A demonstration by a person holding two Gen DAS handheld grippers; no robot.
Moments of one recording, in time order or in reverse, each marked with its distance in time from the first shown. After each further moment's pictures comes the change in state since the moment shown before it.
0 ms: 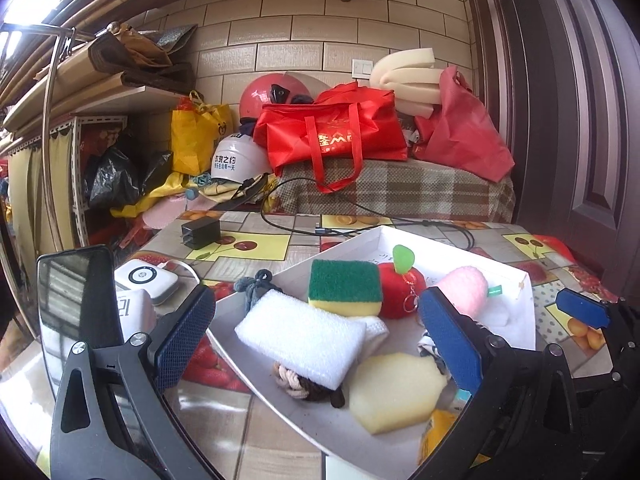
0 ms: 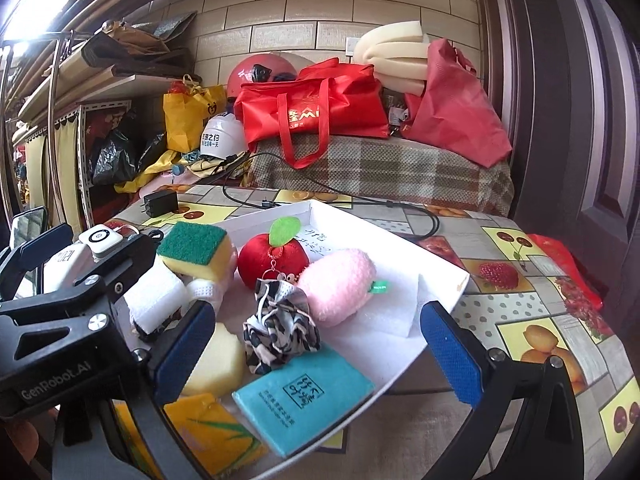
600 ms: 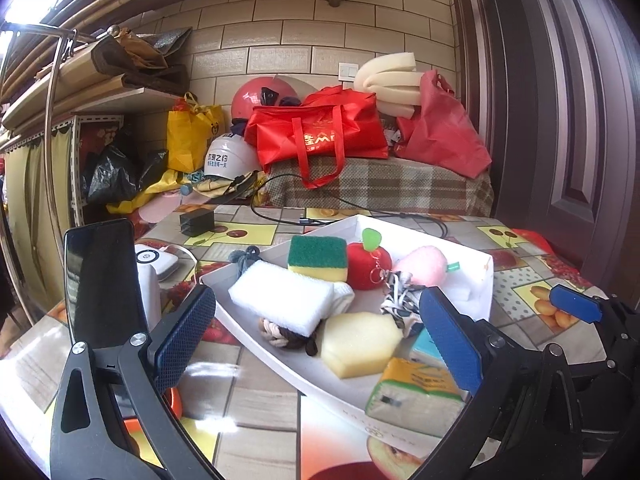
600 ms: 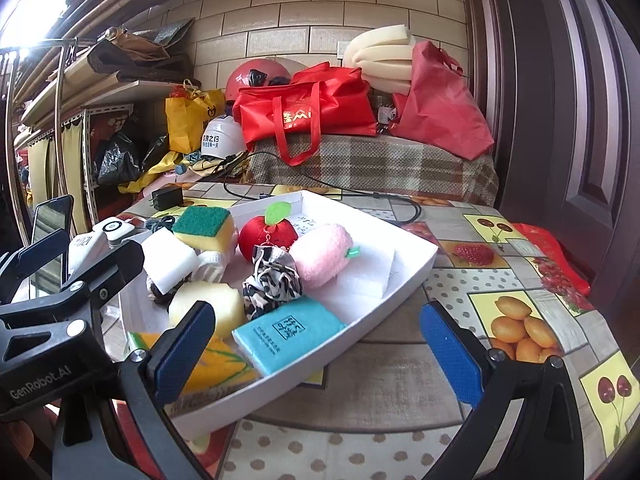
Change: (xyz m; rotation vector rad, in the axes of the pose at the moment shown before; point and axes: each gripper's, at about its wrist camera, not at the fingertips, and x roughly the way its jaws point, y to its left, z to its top) left arm -0.051 -0.014 -0.017 0.000 0.001 -0.043; right arm -0.043 -0.013 -0.022 0.018 -0.002 -0.007
